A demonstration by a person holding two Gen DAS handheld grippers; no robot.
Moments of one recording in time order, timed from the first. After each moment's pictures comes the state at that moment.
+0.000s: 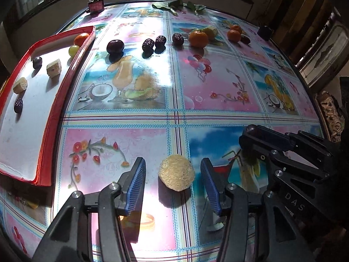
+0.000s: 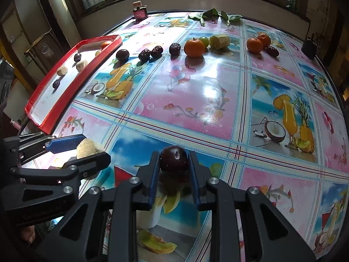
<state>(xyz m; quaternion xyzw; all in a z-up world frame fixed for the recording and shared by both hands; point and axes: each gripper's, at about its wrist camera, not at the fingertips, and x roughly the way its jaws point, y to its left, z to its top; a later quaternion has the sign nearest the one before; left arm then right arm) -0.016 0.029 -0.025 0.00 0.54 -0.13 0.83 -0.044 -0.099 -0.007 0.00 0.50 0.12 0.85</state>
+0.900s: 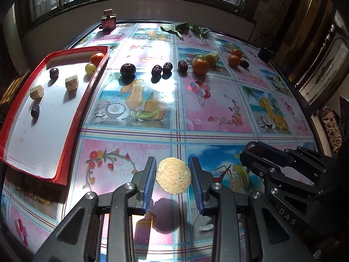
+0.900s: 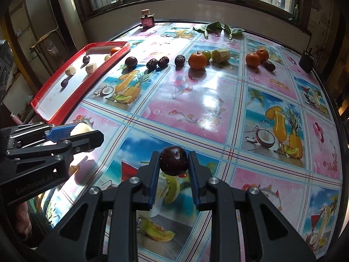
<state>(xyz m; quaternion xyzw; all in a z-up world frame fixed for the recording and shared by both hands) -0.027 0.039 0.008 -0.03 0.49 -0.11 0.86 -0.059 -0.094 0.016 -0.03 0.48 0.13 0.87</state>
